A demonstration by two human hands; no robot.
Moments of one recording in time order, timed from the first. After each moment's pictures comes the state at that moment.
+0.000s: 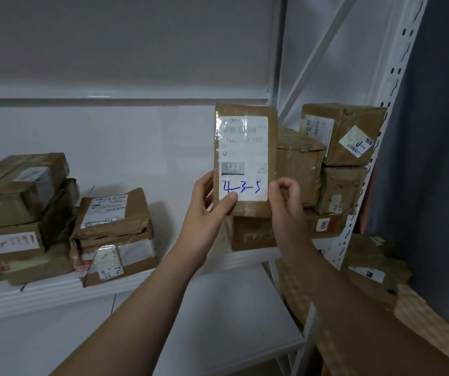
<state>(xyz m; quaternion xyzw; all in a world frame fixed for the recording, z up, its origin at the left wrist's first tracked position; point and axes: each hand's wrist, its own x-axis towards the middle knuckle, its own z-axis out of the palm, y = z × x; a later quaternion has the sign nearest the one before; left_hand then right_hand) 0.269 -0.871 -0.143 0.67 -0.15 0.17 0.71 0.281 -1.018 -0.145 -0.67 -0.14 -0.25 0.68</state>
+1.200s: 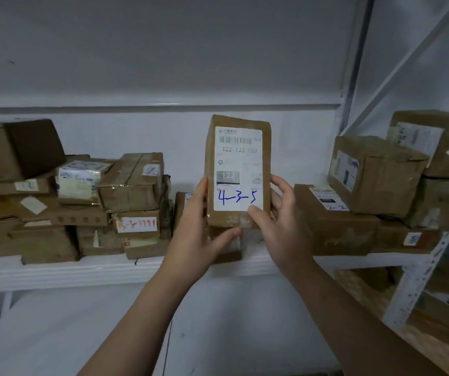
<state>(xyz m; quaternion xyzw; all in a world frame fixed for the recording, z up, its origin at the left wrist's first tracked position) 0.175 -0.716 -0.132 0.81 -0.13 0.31 0.48 0.227 -0.863 -0.135 -0.62 -0.29 -0.14 0.71</state>
